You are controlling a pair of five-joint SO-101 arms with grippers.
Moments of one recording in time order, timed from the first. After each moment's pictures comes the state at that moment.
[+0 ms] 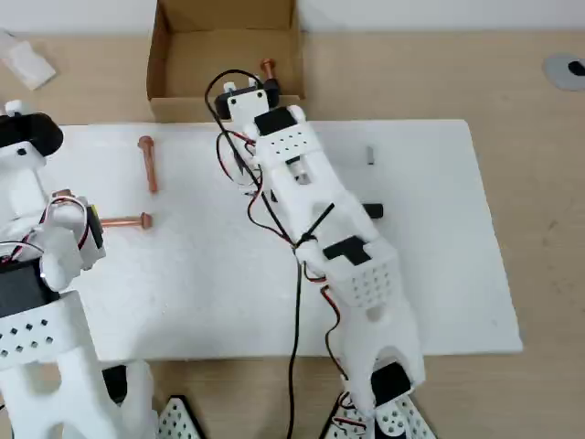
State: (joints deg) left arm -21.3 -51.8 31.7 77.1 -10.3; right arm -29.2 41.2 -30.1 80.5 -20.0
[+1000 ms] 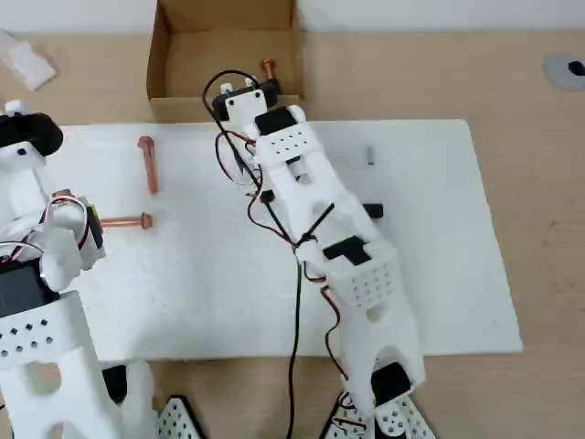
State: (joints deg) left arm -21.3 -51.8 31.7 77.1 -10.3; right arm -29.2 41.2 -30.1 80.5 -17.7
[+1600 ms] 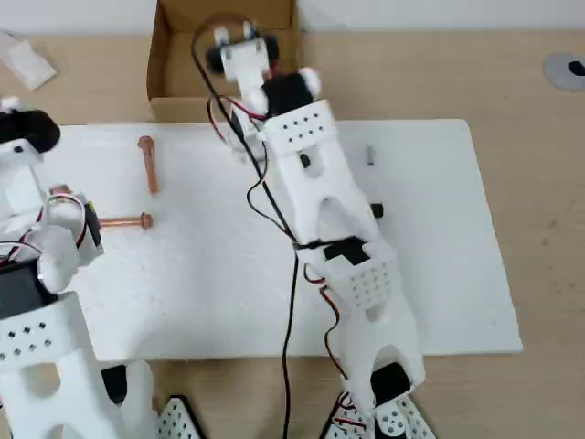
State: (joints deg) left arm -21.3 -51.8 28.9 77.1 -10.1; right arm -29.4 41.4 -65.4 101.0 -17.7
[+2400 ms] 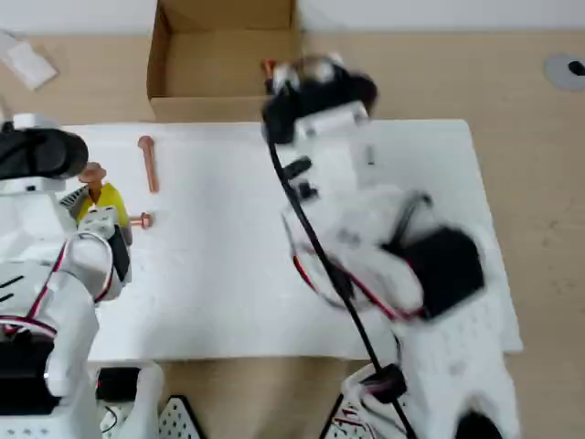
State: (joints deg) left arm -5.4 -66.1 23.7 78.5 -6.7; right arm -33.0 -37.8 -1.4 101.3 -16.0
